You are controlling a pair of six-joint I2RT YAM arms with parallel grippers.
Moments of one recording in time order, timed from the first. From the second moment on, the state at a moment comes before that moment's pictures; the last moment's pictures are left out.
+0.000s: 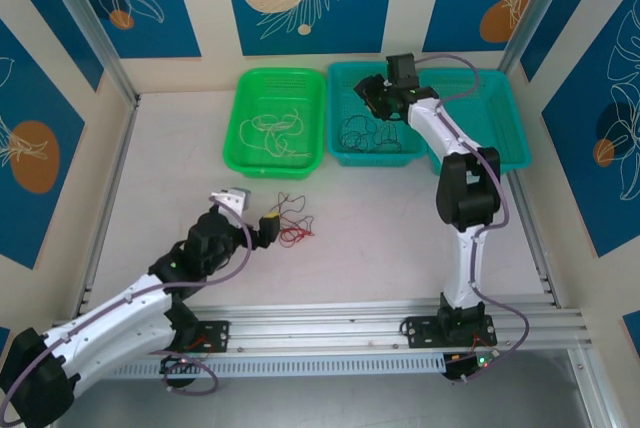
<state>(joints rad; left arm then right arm) -0.72 0.76 0.38 -0.02 -0.22 -0.33 0.23 2.08 1.82 -0.43 -0.27 0.98</state>
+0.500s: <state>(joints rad) -0.56 1.17 0.60 -0.18 -0.05 -0.61 0.59 1.45 1.13 -0.37 -0.34 0.57</state>
